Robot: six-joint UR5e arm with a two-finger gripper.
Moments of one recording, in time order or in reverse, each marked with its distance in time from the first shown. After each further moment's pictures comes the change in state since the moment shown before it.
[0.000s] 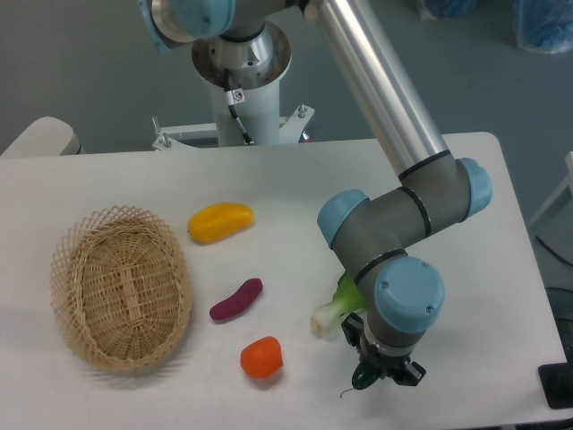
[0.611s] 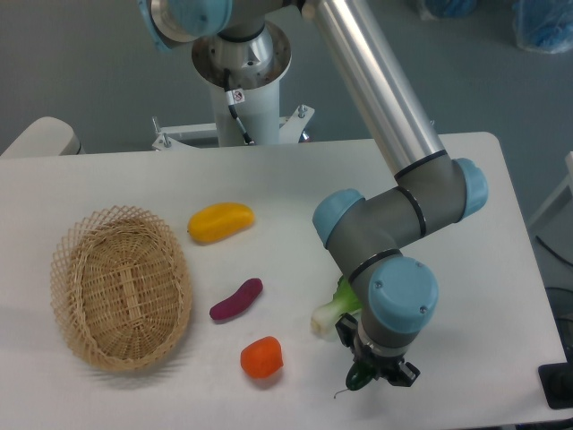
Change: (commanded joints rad) arm -0.032 0.018 -0.034 0.003 -0.021 -0.057
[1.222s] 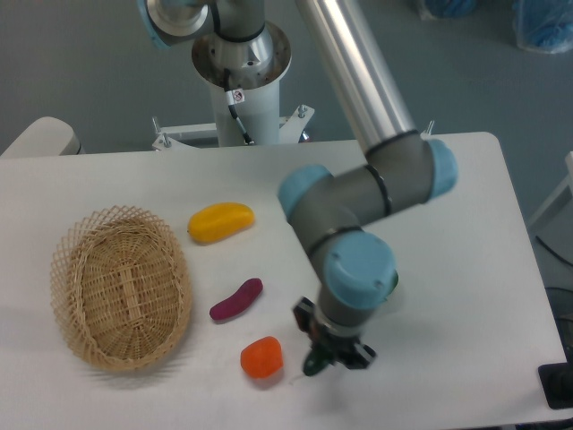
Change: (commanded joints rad) arm -0.126 0.231 -0.212 -0.011 -0.052 -0.149
